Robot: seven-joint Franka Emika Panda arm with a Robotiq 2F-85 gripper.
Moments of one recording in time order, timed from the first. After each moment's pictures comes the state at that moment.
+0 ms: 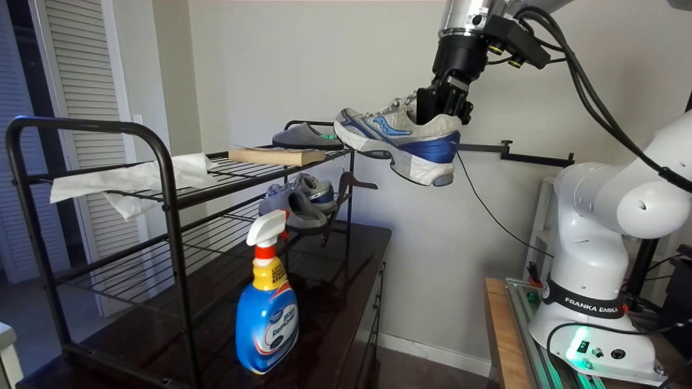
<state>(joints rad) 0.13 -0.82 0.23 -2.43 0.13 1.81 0.85</state>
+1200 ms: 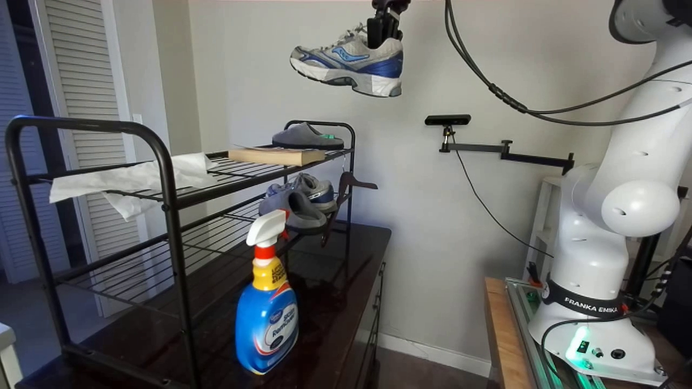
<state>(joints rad) -0.02 -0.28 0.07 -1.62 -0.06 1.44 0.24</state>
